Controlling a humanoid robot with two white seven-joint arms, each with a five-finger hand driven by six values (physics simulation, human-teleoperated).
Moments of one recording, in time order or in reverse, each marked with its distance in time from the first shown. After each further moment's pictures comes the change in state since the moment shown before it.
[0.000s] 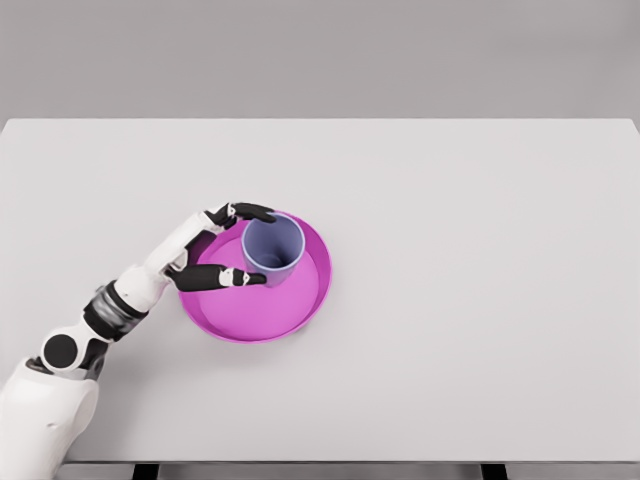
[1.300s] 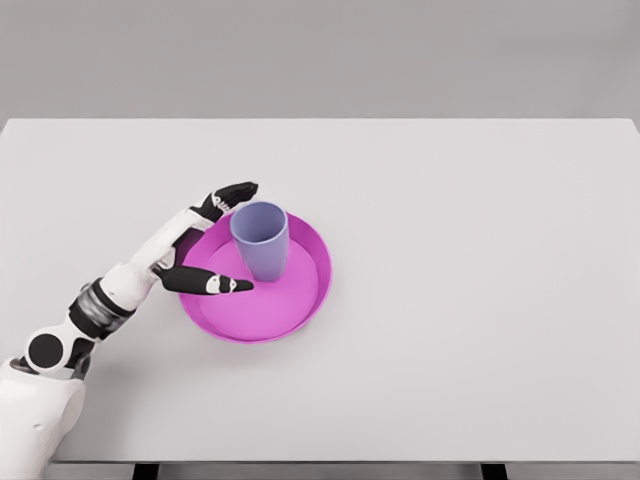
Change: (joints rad) left arm 0.003 0.030 0.026 -0.025 -0.002 0.000 0.000; right arm 0.000 0.000 0.000 0.000 0.000 0.000 0.000
